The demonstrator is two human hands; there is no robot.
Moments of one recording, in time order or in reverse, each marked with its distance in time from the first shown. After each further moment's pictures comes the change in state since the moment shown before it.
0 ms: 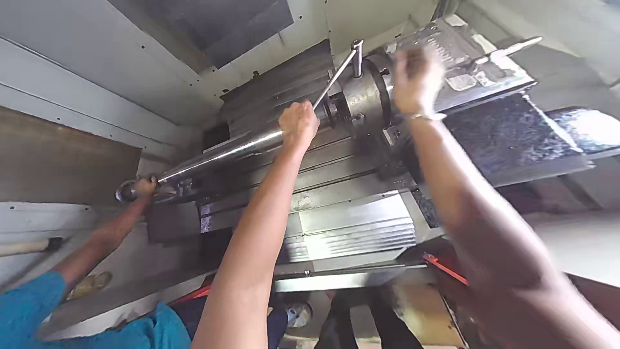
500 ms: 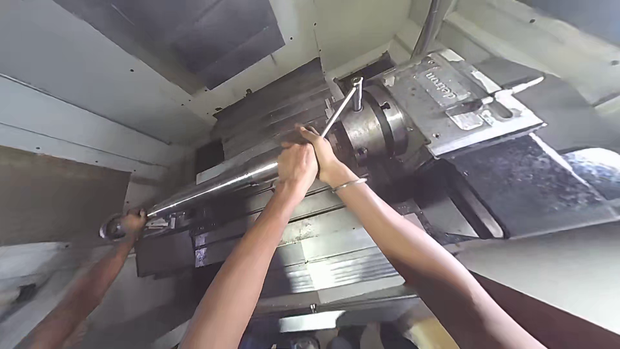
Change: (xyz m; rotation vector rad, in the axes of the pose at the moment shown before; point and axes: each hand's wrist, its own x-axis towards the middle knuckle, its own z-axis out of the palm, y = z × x) left_hand 0.010 -0.008 -0.007 0.061 -0.085 0.108; right_hand -0.062 -0.100 0.131 1.049 -0.630 0.697
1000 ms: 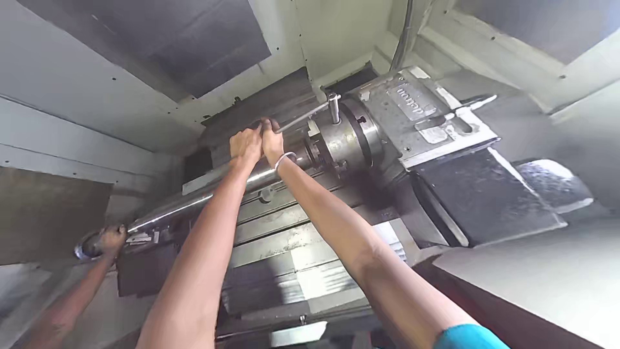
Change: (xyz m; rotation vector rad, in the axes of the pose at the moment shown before) left_hand 0.103 -0.070 -0.013 0.152 0.071 -0.011; right_hand 0.117 0.003 0.064 -0.174 0.288 -0.199
